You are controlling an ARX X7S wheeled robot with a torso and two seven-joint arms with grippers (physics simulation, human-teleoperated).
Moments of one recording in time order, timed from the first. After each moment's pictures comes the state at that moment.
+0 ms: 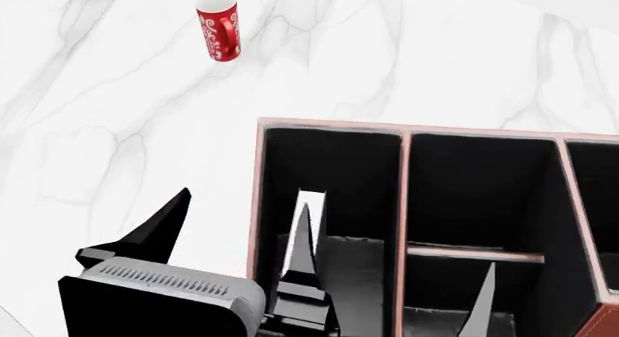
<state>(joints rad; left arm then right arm) -0.74 -0.27 0.99 0.66 -0.79 -0.49 -1.18 -0.21 0.73 -0.17 -0.97 0.41 0.18 0.83</state>
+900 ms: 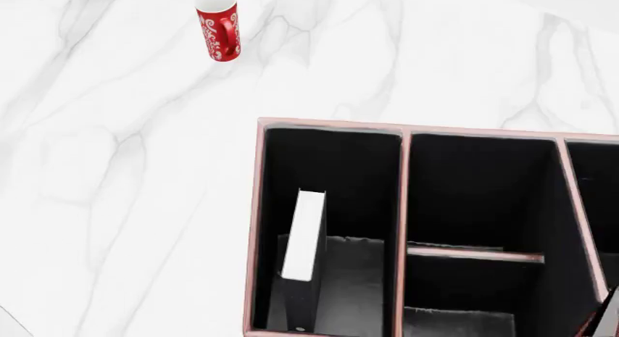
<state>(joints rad) -0.34 -0.99 0.59 0.79 -0.77 -0.03 -1.30 -0.48 0.79 0.10 -1.00 0.46 0.04 0.90</state>
